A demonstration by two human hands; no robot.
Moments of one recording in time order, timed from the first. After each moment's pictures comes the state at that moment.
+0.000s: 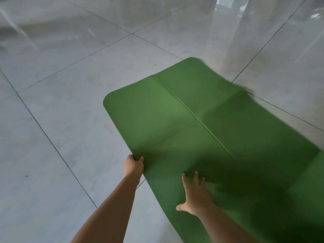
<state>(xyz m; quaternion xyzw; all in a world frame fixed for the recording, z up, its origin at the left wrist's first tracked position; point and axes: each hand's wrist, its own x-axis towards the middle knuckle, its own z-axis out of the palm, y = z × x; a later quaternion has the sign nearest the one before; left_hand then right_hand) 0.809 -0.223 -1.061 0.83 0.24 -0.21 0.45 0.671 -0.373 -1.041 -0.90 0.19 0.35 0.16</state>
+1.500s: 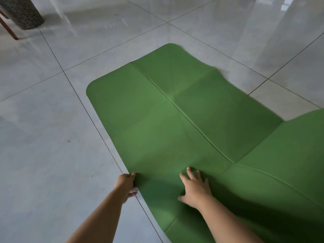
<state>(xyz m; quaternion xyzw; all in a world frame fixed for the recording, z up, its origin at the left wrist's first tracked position) 0.728 -0.085 -1.076 0.72 0.41 -0.30 0.48 0.668 -0.305 -1.047 -0.91 0.05 0.39 0.14</state>
